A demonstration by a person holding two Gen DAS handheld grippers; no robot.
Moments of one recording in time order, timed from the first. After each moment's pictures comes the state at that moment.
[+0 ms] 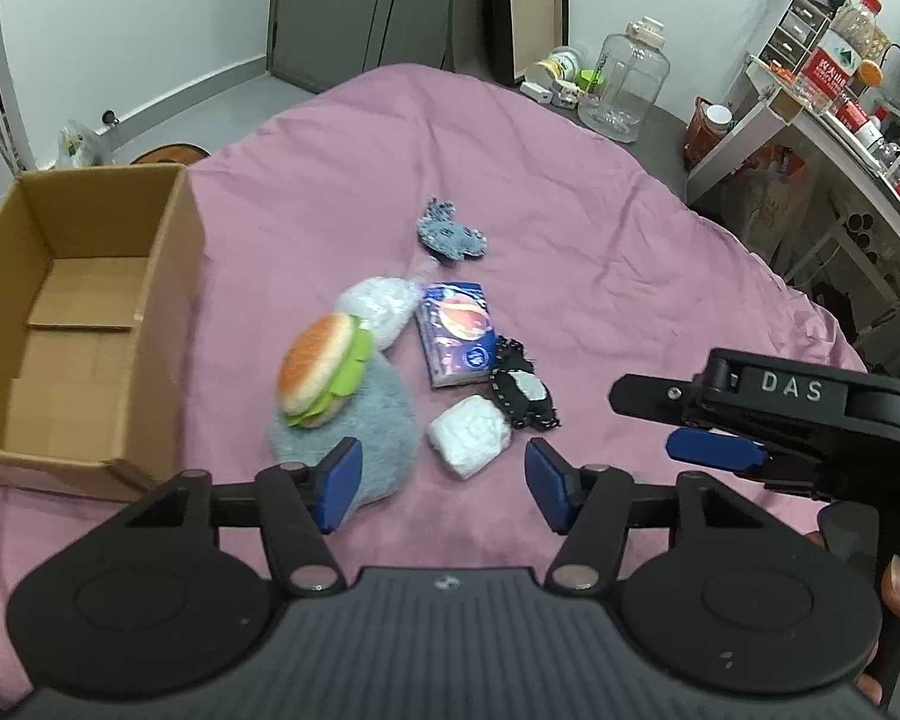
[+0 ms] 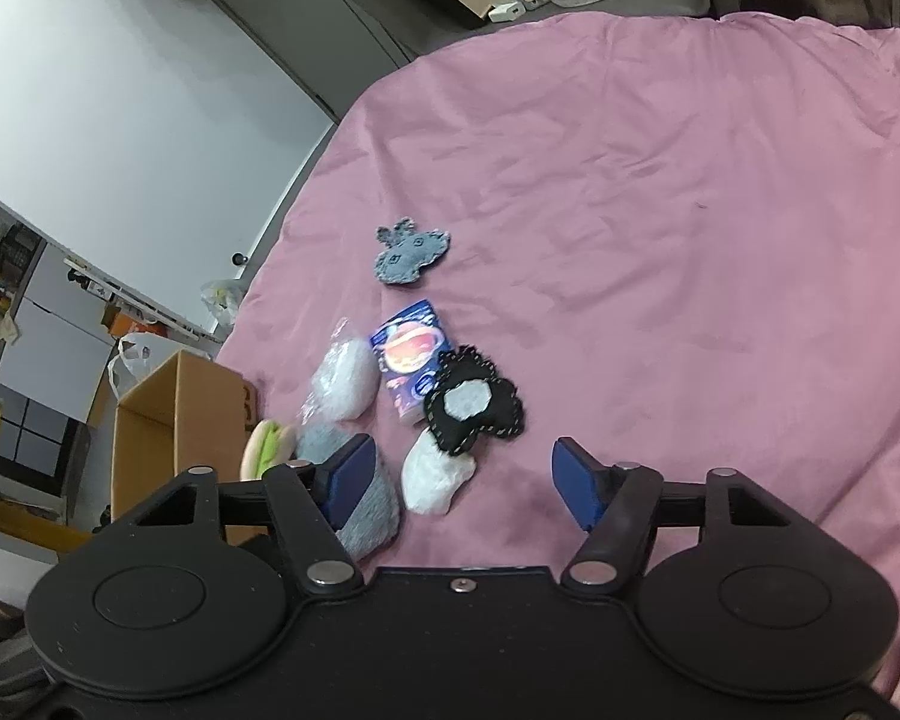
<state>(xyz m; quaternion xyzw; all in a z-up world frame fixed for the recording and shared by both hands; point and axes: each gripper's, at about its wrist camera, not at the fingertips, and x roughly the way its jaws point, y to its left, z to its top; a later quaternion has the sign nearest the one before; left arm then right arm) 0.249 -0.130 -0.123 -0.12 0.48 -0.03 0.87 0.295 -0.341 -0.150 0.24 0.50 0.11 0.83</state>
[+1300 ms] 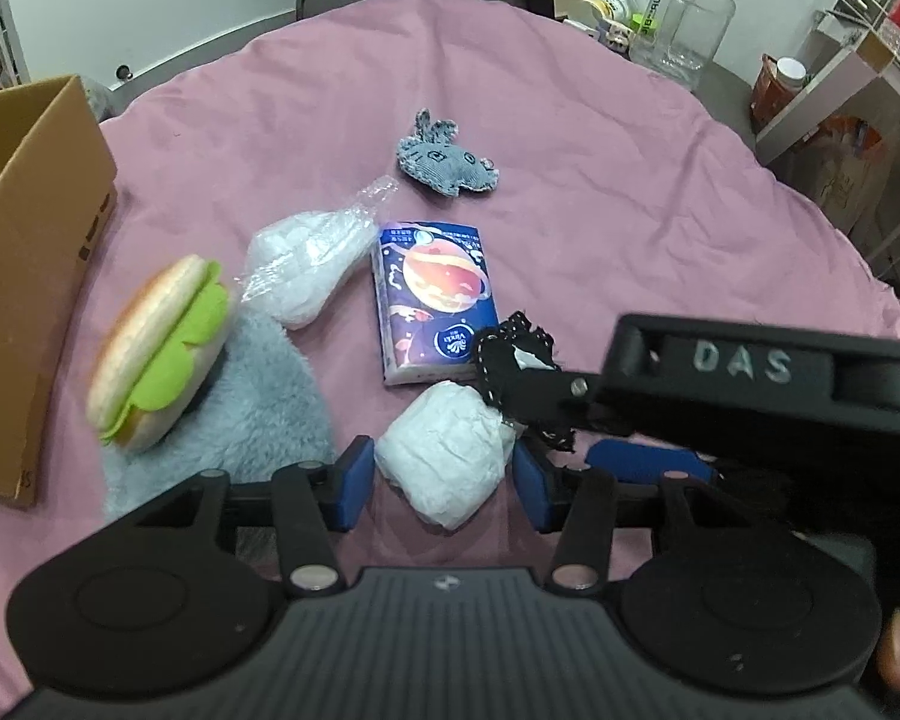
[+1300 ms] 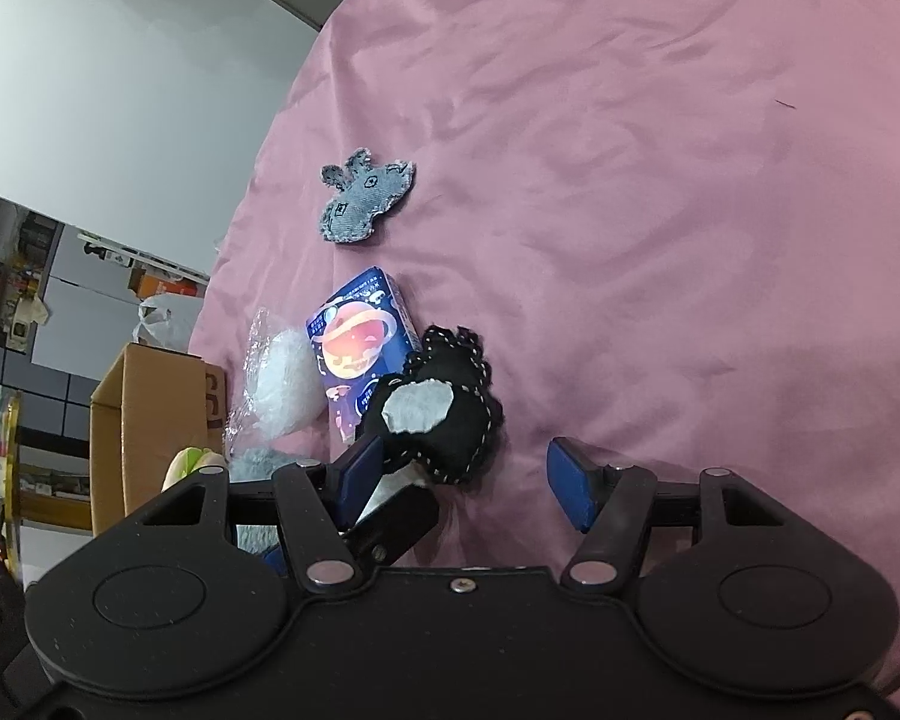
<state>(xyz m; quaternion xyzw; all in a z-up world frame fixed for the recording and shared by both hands) 0.309 -0.177 -0.208 -0.12 0.51 0.02 0.85 0.364 -0.340 -0.231 0.27 0.55 0.17 0.77</state>
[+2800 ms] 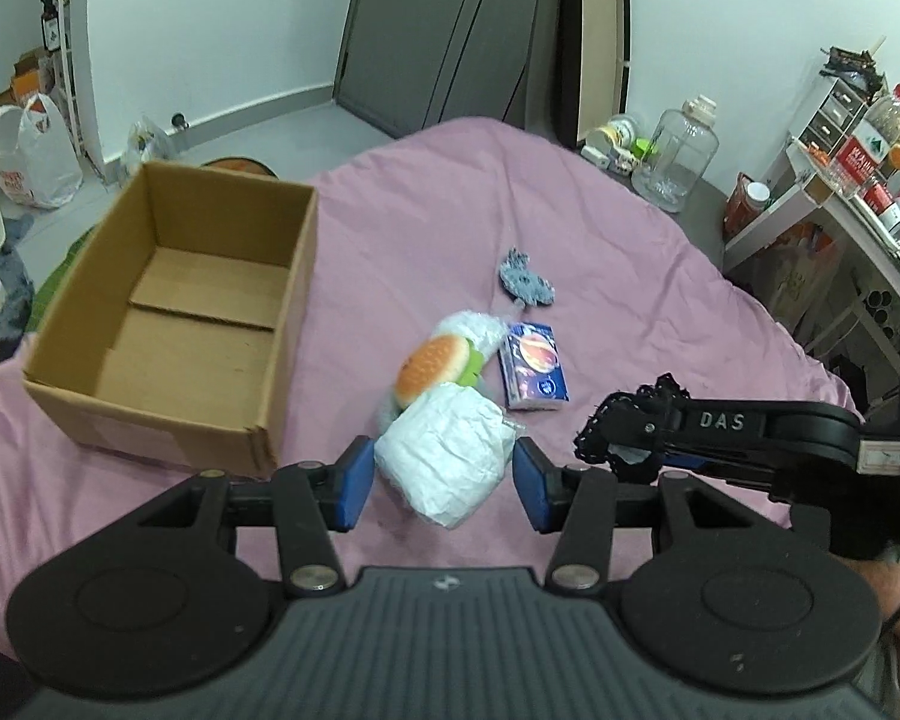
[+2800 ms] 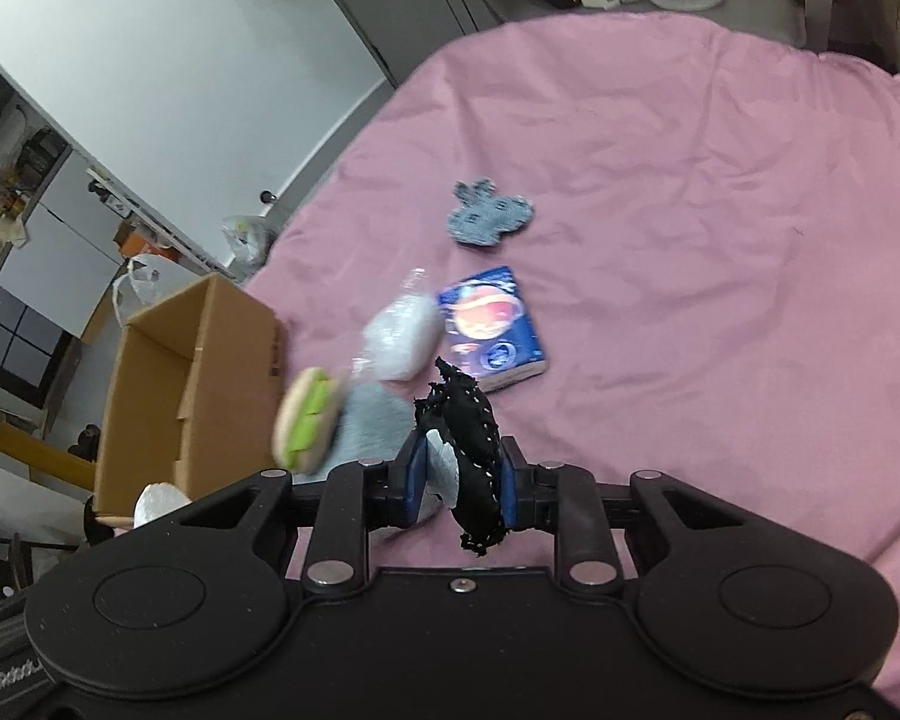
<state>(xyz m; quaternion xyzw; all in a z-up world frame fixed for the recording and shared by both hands) 0.202 -0.074 -0.094 -0.15 0.43 0.02 0.89 0.287 -0.277 -0.132 0.14 0.49 0.16 0.84</state>
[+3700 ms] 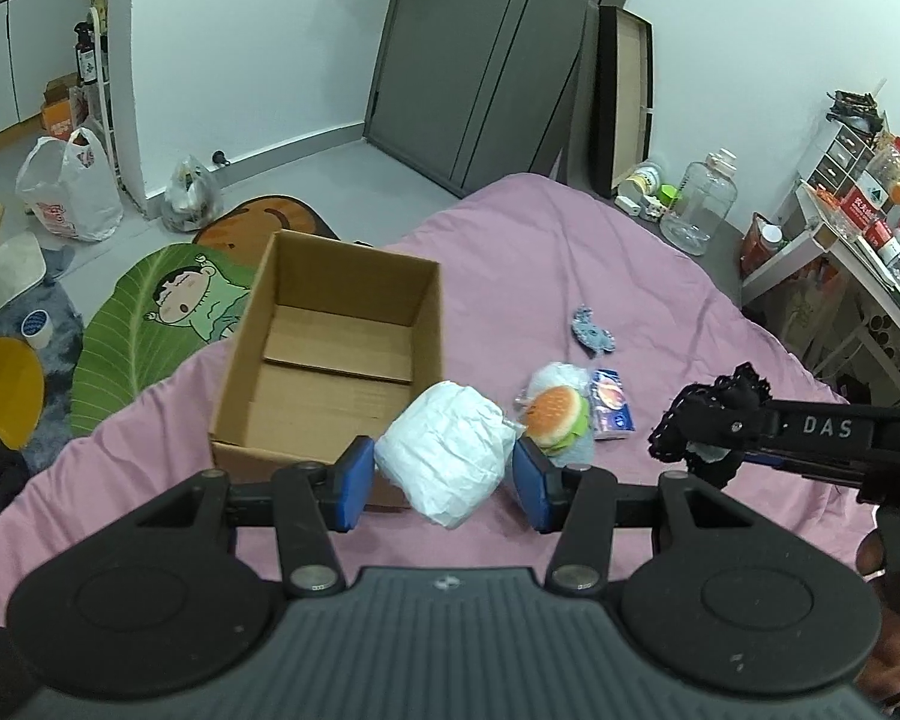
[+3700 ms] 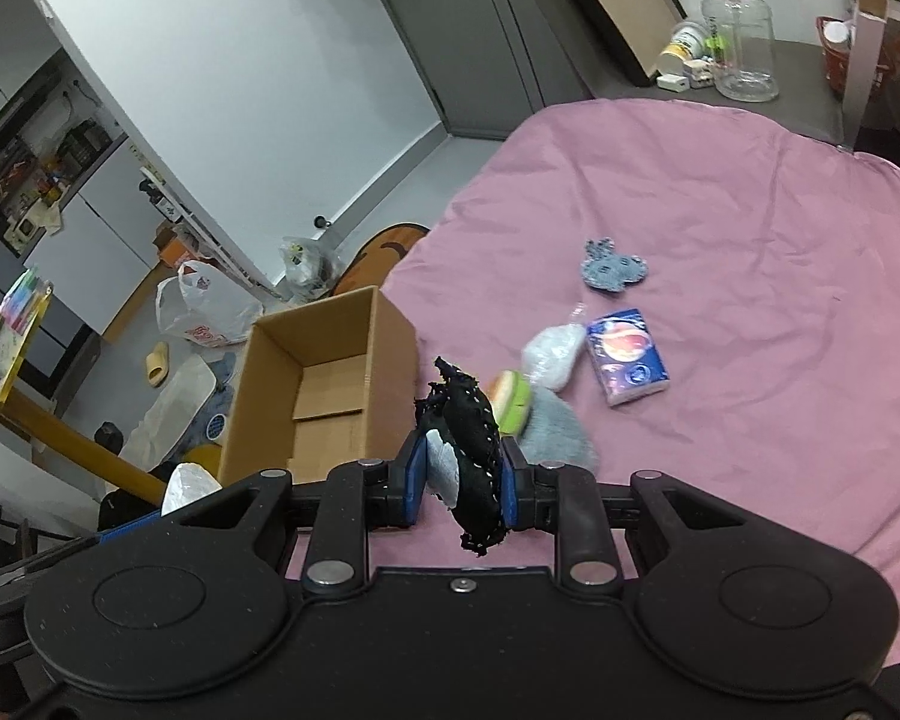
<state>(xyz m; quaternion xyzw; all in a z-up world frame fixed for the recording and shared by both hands) 0.161 0.019 -0.046 -0.15 0.41 0.03 0.90 0.228 -0.194 -0.051 0.11 0.45 0.17 0.87</state>
